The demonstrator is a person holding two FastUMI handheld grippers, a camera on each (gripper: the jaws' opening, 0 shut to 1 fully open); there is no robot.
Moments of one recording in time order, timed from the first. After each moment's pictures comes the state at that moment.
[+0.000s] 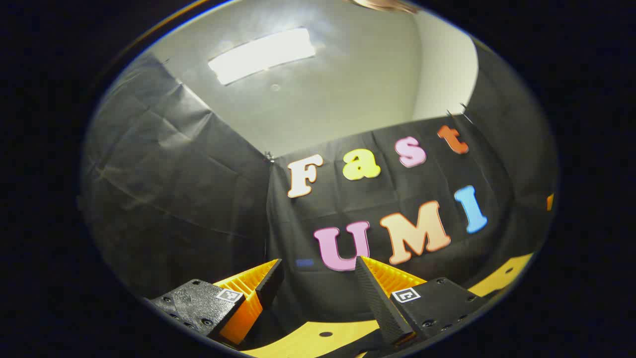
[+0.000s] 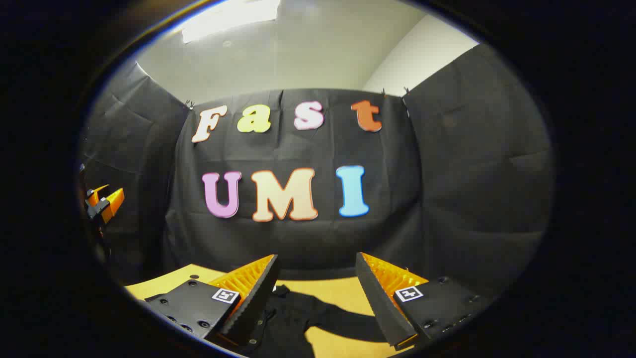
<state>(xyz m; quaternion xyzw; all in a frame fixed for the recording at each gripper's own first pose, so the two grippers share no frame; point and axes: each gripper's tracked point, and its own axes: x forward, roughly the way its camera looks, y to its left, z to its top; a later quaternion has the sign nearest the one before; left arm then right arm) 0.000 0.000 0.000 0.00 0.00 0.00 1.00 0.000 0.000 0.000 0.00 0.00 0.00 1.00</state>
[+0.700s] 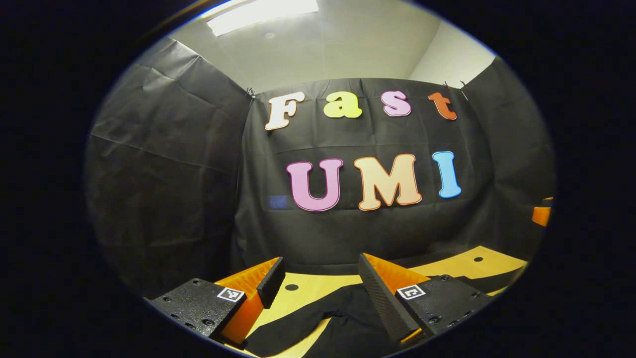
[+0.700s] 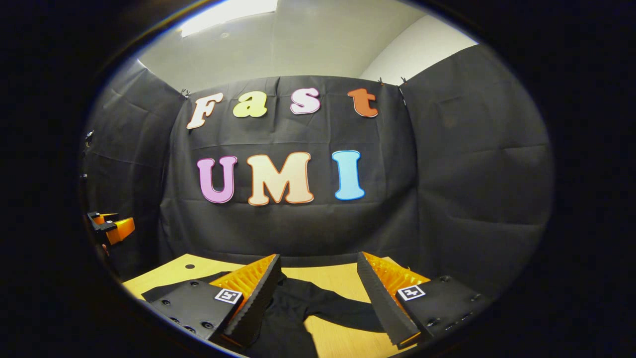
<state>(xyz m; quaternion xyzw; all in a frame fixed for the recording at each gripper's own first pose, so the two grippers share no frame) -0.030 -0.031 -0.081 -0.08 0.13 -0.05 0.99 -0.009 0.002 -0.016 -0.01 0.02 -0.03 1.00</state>
